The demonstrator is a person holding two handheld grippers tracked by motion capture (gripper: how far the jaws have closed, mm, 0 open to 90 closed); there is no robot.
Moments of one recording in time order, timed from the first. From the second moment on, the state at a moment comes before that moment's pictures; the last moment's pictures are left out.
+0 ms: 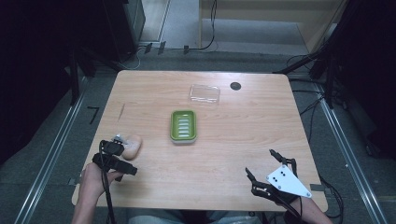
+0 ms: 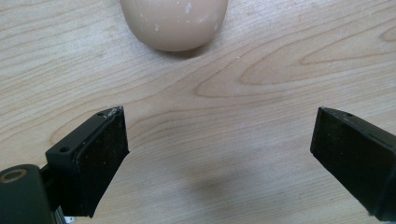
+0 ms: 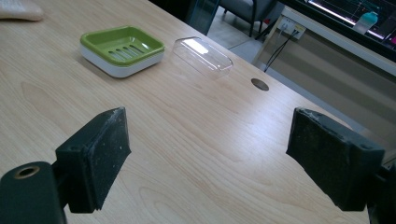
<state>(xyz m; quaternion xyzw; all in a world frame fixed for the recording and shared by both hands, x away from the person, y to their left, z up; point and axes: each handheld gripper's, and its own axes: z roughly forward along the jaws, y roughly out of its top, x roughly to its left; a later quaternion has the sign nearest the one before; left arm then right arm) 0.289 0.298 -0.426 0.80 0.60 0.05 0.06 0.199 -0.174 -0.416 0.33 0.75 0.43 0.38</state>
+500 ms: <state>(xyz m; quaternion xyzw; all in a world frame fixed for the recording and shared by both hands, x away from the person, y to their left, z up) 0.302 0.304 -0.423 0.79 0.60 0.04 0.06 0.199 -0.174 -0.416 0.33 0.75 0.43 0.38</state>
